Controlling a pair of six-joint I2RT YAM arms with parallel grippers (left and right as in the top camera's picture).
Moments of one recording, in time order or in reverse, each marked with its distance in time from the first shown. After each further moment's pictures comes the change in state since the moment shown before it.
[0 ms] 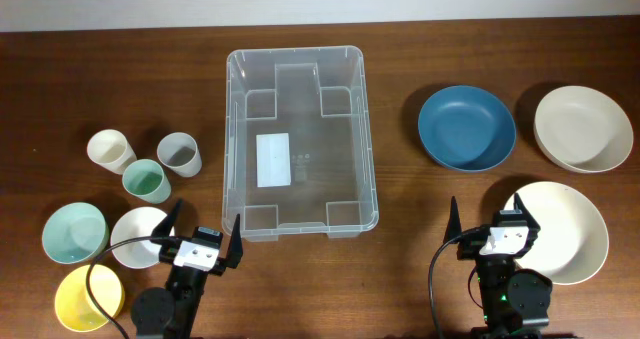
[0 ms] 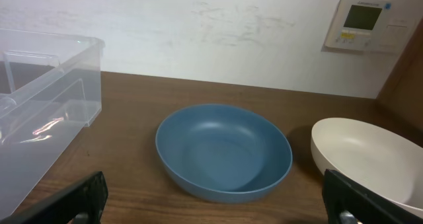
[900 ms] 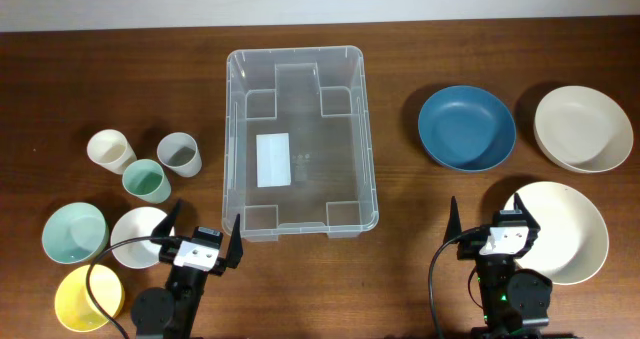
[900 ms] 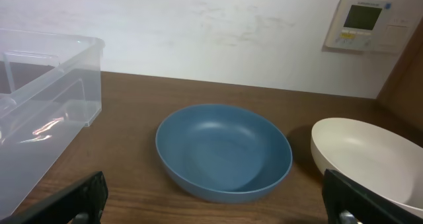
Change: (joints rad) left arm 0.000 0.000 0.000 0.001 0.000 0.000; right arm 0.000 0.000 0.000 0.000 0.000 0.000
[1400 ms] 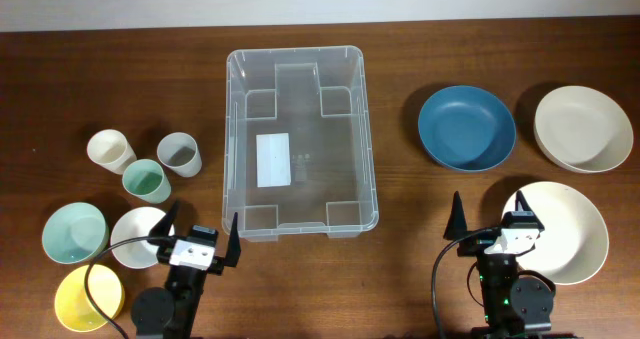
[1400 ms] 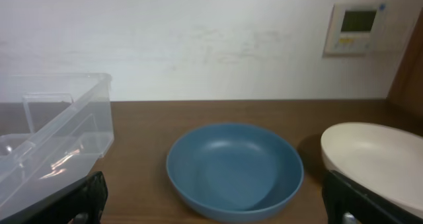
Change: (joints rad) left arm 0.000 0.000 0.000 -0.002 -0.026 -0.044; right arm 0.000 0.000 0.000 0.072 -0.004 0.113
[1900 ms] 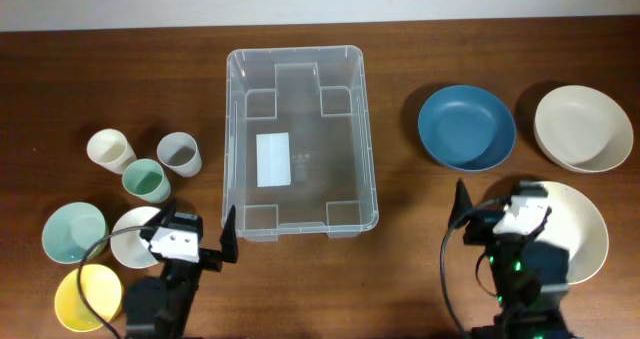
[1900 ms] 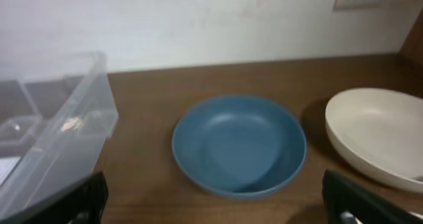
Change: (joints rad) left arm 0.000 0.179 0.172 -0.073 -0.001 -0.224; right arm 0.000 0.394 0.329 -0.188 0.002 0.075
